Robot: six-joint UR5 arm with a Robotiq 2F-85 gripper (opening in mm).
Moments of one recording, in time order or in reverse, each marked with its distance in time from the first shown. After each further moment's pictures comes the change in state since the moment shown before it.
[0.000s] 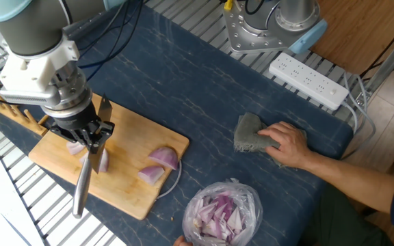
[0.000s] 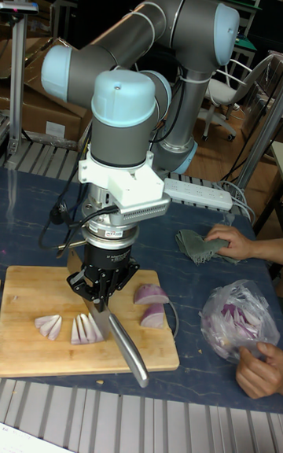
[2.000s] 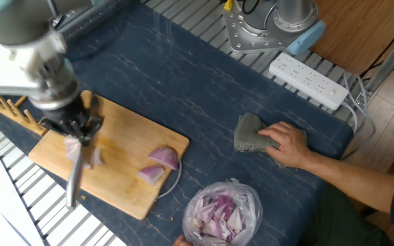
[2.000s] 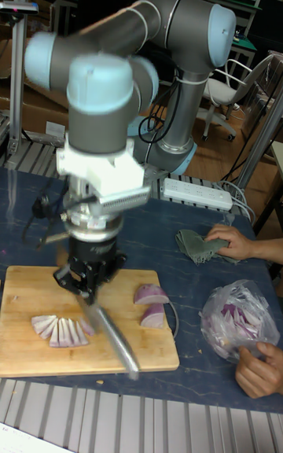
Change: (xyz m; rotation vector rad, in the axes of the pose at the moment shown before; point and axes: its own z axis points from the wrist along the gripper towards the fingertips) arm 0.018 -0.026 -0.030 -0.014 0.023 -0.026
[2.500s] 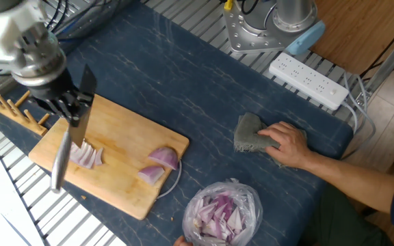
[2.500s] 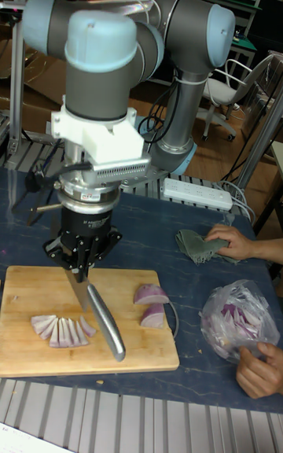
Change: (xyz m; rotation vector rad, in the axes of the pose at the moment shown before) arm 0.008 -0.008 -0.040 0.029 0.029 0.074
